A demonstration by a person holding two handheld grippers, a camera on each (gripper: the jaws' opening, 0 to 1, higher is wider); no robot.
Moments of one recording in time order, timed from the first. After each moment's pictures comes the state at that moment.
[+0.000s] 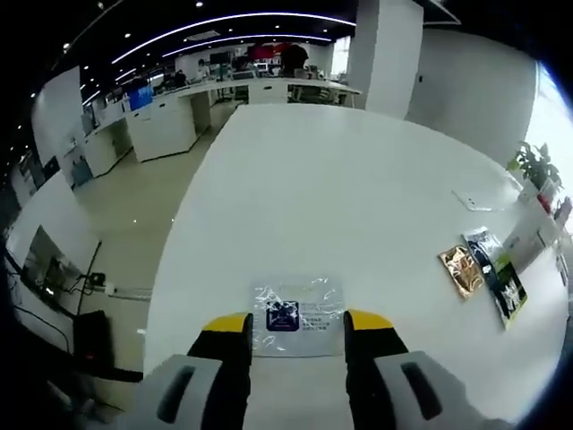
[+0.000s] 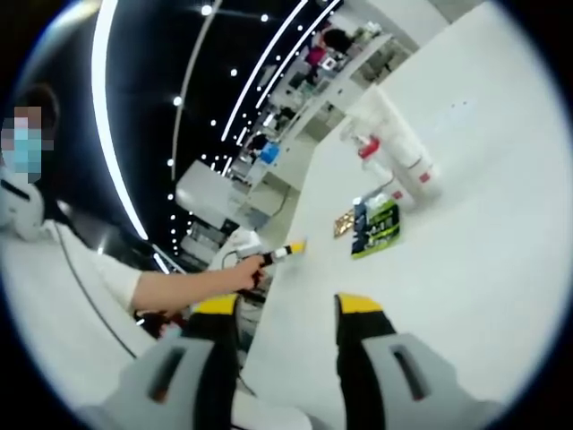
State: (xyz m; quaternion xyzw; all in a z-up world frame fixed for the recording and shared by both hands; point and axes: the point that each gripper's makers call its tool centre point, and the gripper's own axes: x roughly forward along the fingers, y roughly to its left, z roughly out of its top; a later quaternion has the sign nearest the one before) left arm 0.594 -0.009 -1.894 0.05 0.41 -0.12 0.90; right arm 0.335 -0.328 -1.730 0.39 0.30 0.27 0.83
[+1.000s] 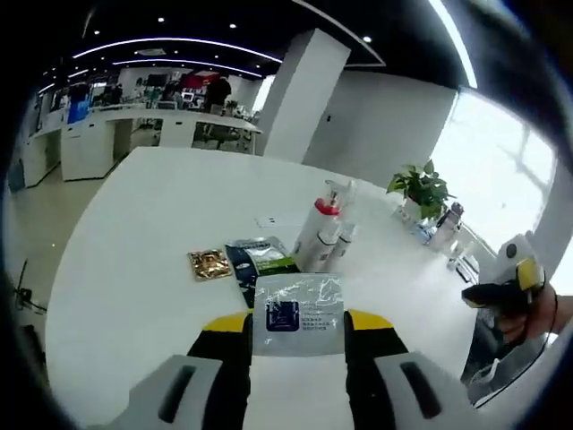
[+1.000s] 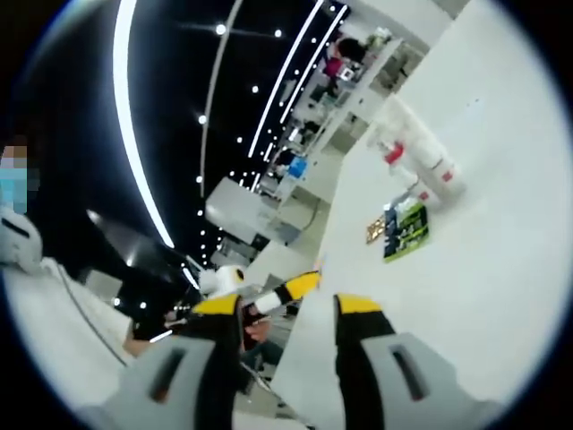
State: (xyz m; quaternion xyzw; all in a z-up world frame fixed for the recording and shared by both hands) left arm 0.385 -0.216 -1.772 -0.09 0.33 -0.34 0.88; right arm 0.312 -0.324 -1.697 0.45 0.23 0.31 0.81
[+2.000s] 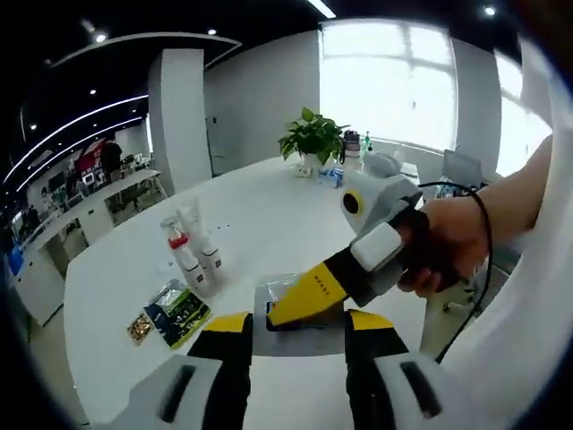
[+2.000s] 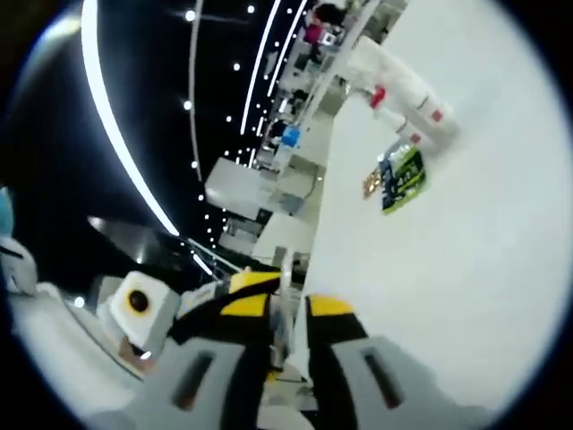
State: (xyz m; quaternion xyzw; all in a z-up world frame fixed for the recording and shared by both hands) left arm 0.260 -0.318 -1.725 0.14 0.26 -0.50 0.81; right arm 0.289 -0.310 -1.725 0.48 0.30 0.33 0.76
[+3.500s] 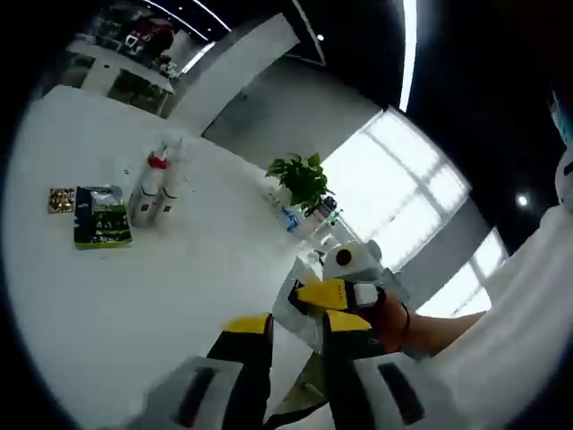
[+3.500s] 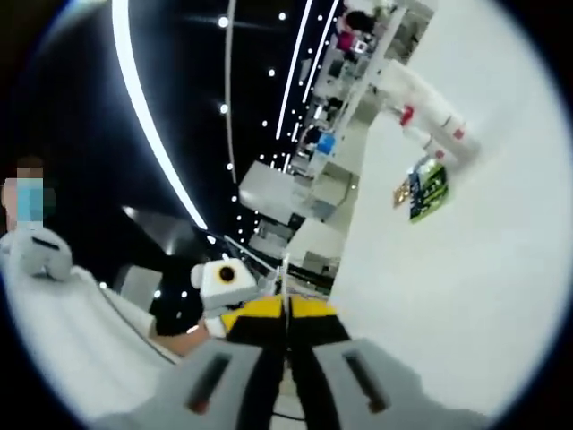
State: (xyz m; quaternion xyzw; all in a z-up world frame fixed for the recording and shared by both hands) left arm 0.230 -0.317 -1.703 -0.25 0.38 -0.56 0.69; right arm 0.260 -0.321 -1.692 0.48 0.24 0.40 0.74
